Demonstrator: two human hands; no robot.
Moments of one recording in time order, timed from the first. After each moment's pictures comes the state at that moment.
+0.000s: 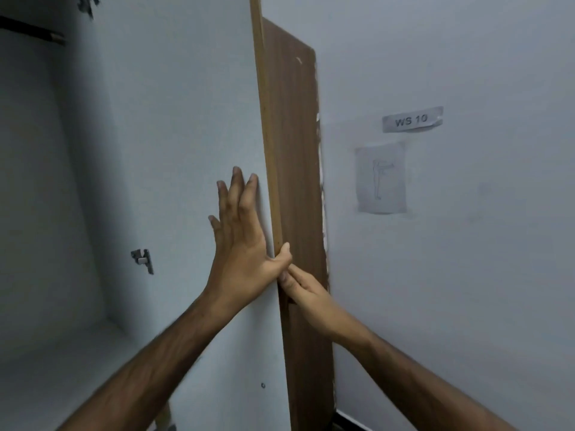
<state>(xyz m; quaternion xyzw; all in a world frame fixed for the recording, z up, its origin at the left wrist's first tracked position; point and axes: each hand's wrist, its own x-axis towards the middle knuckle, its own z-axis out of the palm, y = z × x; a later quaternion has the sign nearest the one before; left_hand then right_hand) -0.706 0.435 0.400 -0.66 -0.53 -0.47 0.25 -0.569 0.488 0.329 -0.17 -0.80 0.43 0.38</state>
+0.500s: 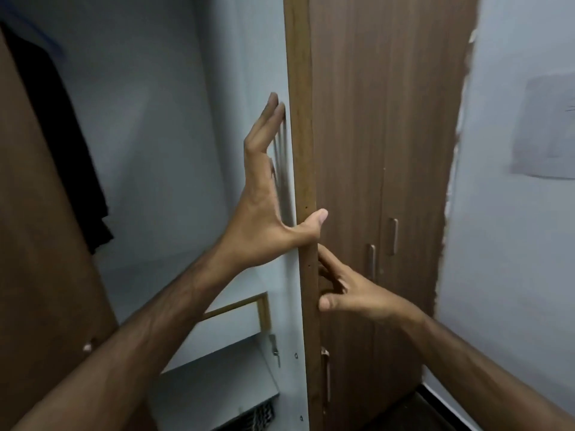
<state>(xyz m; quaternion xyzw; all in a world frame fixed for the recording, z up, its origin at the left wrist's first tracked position) -0.766 0.342 0.401 -0.69 -0.48 -0.49 0.23 -0.642 0.480 0.285 0.06 -0.83 0.53 0.16</state>
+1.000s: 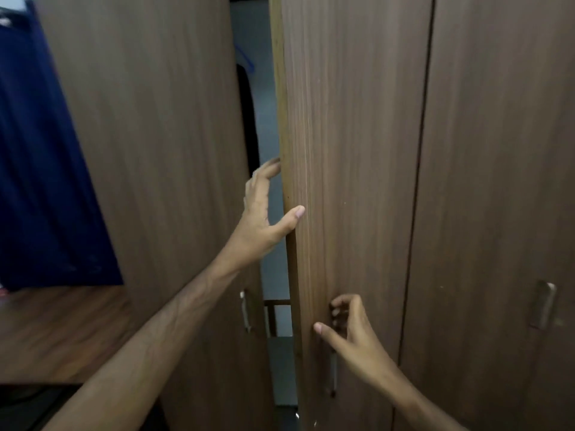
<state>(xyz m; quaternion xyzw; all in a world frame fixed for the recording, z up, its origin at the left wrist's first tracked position) -0.891 0.172 0.366 -0.48 -0.70 -0.46 0.27 -0.775 0.349 0.184 0.00 -0.82 0.52 0.21</state>
